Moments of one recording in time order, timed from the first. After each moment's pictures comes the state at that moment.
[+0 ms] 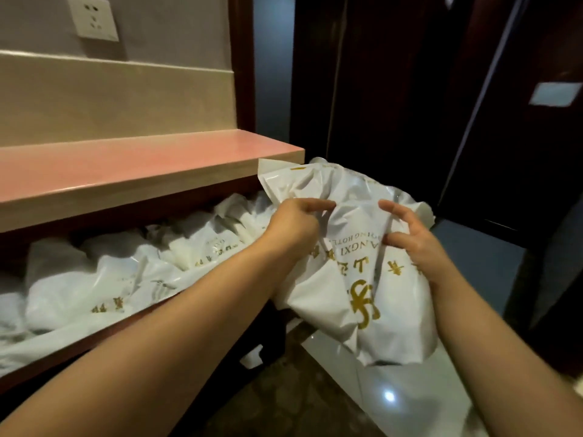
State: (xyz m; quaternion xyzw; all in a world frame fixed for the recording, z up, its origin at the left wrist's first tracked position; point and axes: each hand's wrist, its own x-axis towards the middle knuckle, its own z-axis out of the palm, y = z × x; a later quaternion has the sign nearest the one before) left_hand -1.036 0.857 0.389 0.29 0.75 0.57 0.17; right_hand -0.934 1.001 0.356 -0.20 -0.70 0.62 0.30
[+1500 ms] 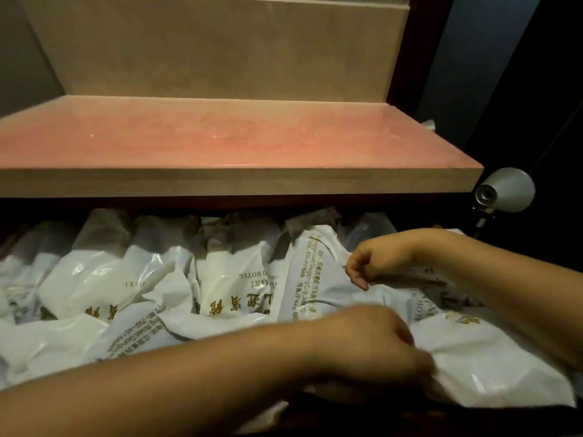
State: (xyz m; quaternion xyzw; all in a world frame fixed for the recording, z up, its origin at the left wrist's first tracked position) left_hand -1.222 1.026 0.338 0.19 0.90 0.30 0.25; right_hand -1.321 1.116 0.312 0.23 -0.89 0.09 -0.38
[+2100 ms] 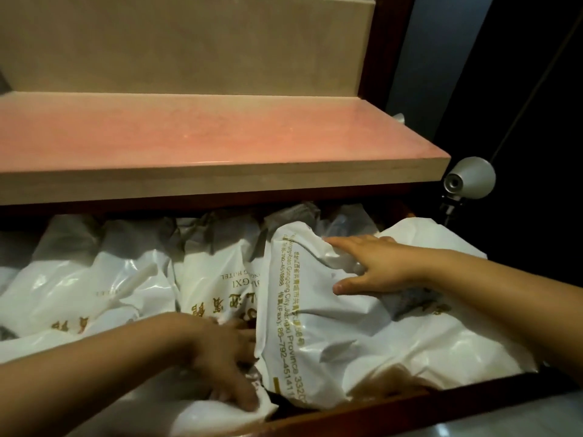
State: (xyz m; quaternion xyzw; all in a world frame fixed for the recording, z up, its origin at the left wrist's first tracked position) left_hand -1.245 0.868 0.265 0.33 0.81 0.00 0.49; right_hand -1.270 1.127 0.313 0.18 -0.97 0.04 -0.18
